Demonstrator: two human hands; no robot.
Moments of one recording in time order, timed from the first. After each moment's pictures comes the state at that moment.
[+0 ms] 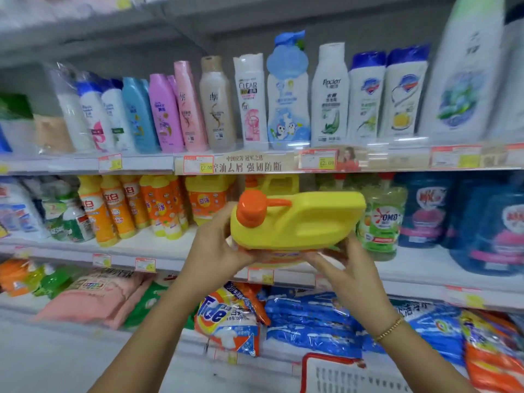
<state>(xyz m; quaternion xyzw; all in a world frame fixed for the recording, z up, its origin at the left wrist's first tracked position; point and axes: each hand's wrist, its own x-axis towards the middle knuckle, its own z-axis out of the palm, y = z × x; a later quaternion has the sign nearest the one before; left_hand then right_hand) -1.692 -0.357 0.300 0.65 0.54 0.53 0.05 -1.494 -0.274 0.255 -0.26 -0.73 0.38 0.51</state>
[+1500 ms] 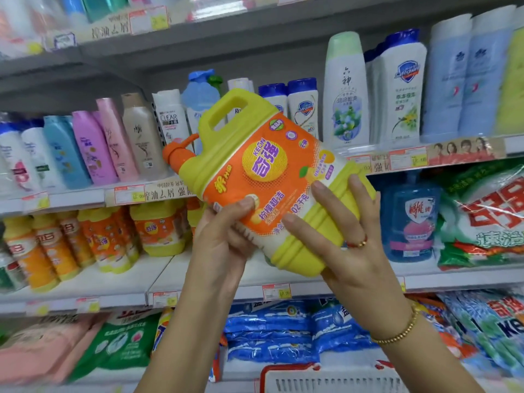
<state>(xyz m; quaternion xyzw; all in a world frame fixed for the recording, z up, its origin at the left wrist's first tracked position) -1.552 -0.327 0.344 0.44 0.24 0.74 0.44 -1.387 -0.280 0.295 -0.20 -0.77 -0.24 0.56</state>
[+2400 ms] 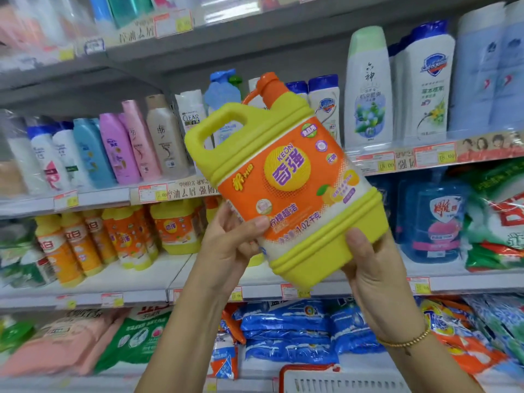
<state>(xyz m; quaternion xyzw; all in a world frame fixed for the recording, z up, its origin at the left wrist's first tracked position) -1.589 -0.331 0.334 0.52 0.25 0.69 0.44 -1.412 -0.297 0.293 -0.07 -0.52 0.55 0.65</state>
